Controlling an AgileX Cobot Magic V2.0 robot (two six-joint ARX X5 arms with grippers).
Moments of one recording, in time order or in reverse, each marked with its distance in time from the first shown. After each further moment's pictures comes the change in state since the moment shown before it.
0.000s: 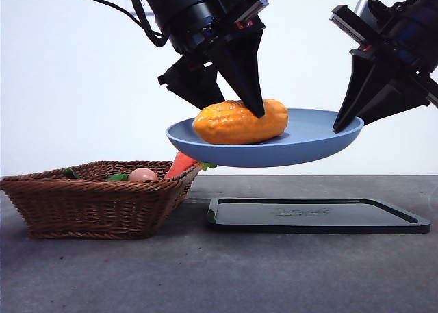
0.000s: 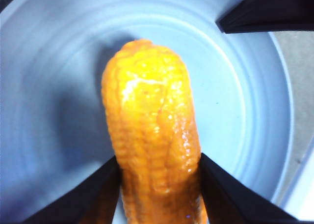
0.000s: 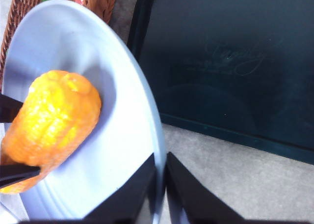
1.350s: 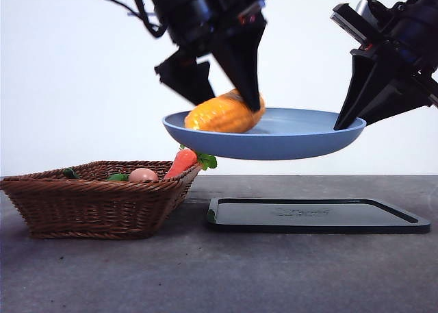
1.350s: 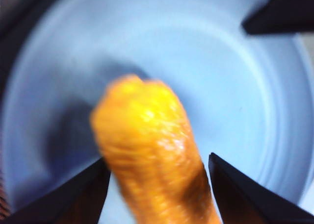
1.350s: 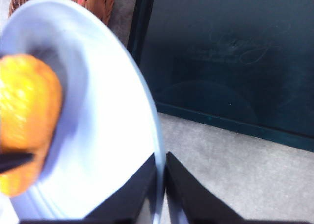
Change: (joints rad) left arm -0.006 0.010 0.073 -0.075 -0.060 0.007; right arm 0.000 0.000 0.000 -0.029 -0.015 0.000
